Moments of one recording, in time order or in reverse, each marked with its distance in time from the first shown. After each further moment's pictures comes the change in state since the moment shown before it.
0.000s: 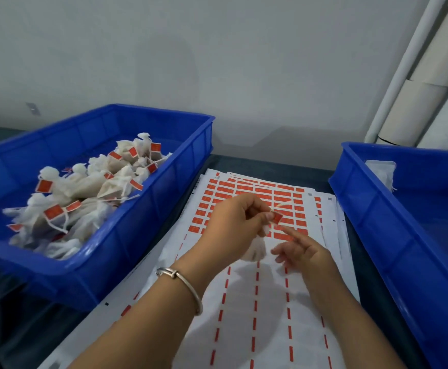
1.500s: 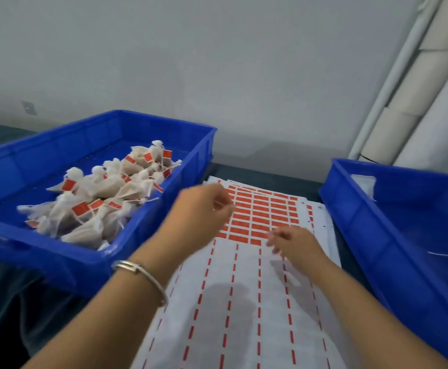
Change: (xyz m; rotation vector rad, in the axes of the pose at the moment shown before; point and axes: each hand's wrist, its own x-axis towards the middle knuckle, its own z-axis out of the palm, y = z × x) left_hand -0.032 0.013 -0.080 0.326 0.091 0.005; right_hand 0.015 -0.051 0.022 -0.505 -0.042 0.157
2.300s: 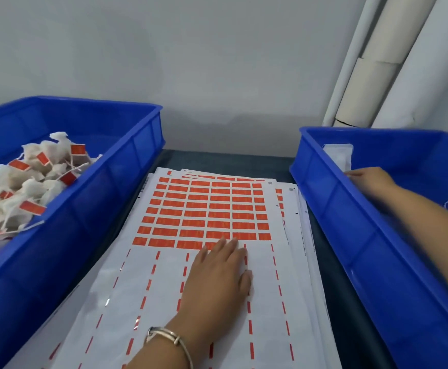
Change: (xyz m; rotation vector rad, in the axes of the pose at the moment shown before) left_hand 0.010 -0.033 0.193 0.413 -0.187 0.182; right_hand 0.117 0.098 -0.189 -0.185 0.314 0.368
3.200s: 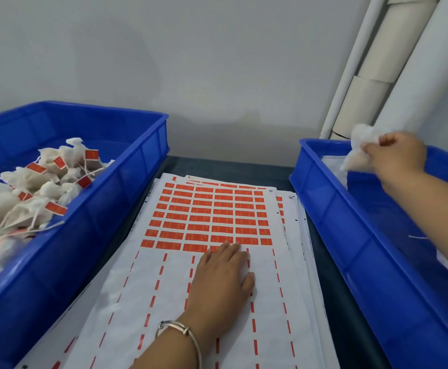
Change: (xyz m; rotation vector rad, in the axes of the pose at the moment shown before) left_hand 0.000 0.003 -0.005 -0.112 0.012 -0.044; right_hand -0.014 -0.042 -0.037 0.335 0.560 -0.132
